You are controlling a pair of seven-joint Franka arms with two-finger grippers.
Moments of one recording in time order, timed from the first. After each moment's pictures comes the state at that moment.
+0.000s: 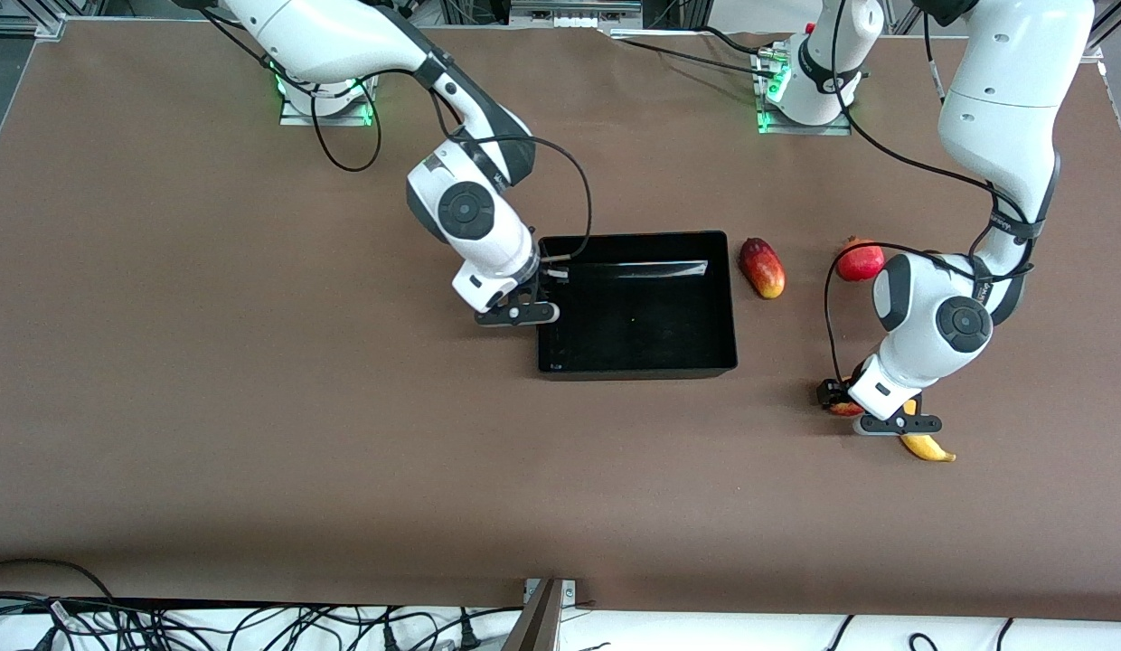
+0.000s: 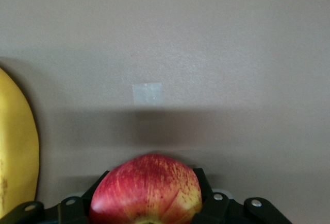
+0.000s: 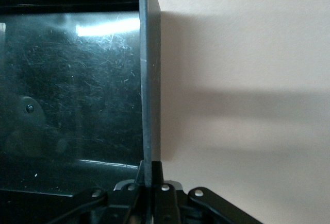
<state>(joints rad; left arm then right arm) 0.01 0.65 -0.03 -1.84 0.02 2.56 -0.05 0.45 0.65 0.33 -1.65 -0.01 2.34 0.69</state>
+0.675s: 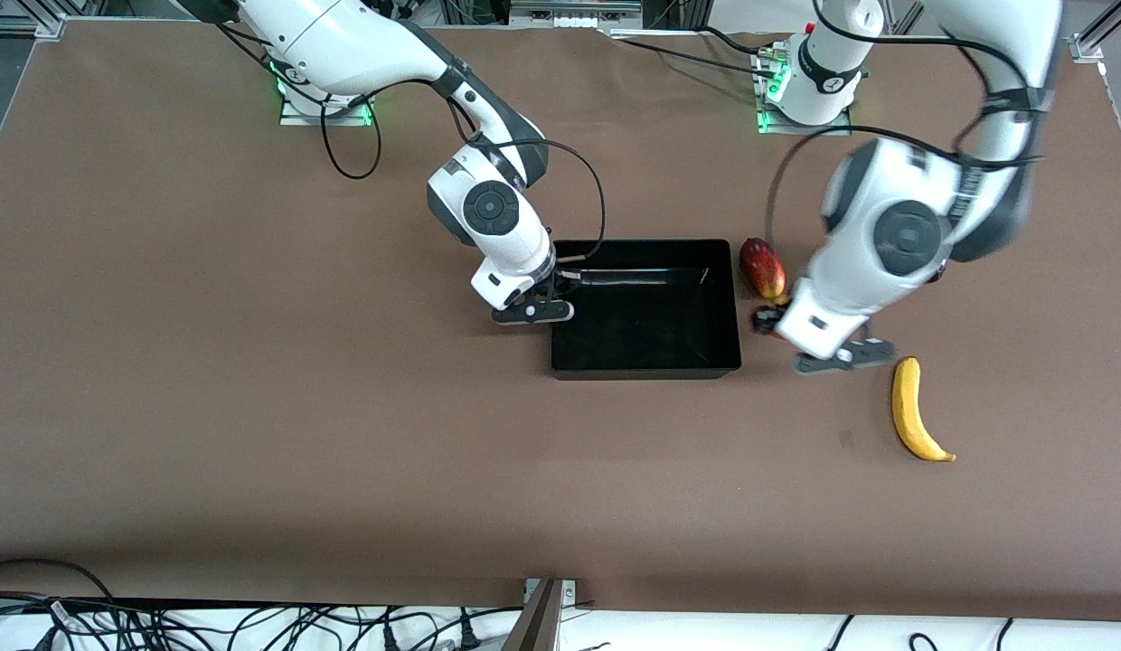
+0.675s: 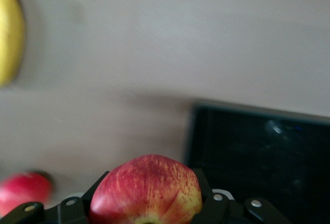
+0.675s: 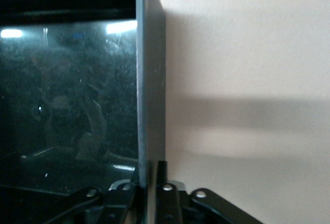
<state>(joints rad) -0.27 0.34 -0.11 -1.75 0.02 1.99 -0.59 0.48 0.70 0.31 -1.63 -0.06 2.40 0.73</state>
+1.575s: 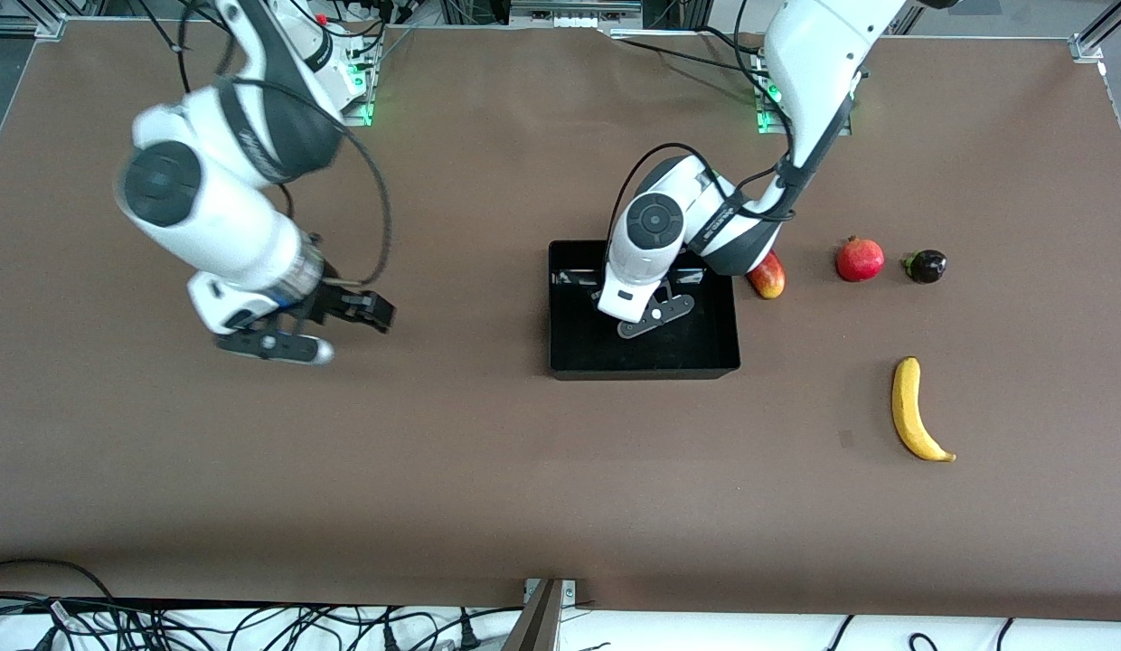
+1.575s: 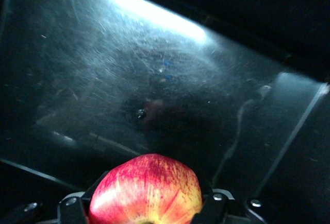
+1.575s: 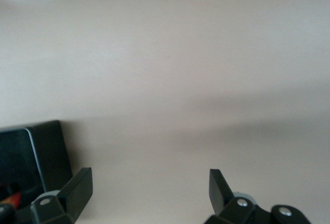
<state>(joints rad) -0.40 0.63 -0.31 -1.77 0.13 2.30 -1.20 0.07 0.31 0.29 -1.55 -0.02 1.87 0.50</state>
